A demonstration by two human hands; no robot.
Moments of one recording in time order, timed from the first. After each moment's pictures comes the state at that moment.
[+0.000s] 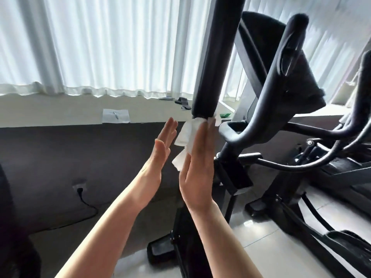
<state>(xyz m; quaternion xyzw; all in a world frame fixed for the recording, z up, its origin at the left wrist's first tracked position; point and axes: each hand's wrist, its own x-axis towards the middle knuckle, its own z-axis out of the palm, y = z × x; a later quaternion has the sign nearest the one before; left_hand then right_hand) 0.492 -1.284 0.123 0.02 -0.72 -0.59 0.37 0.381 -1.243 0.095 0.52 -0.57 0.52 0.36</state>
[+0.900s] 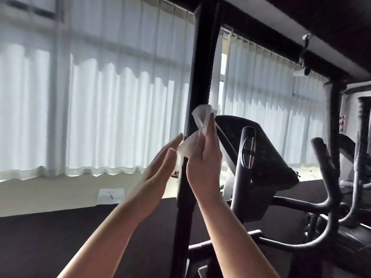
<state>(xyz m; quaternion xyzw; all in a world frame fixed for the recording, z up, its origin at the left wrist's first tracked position) 0.483 -1.279 0.278 -0.04 -0.75 -0.46 0.47 0.376 -1.239 0.301 0.50 -0.44 0.69 0.28</state>
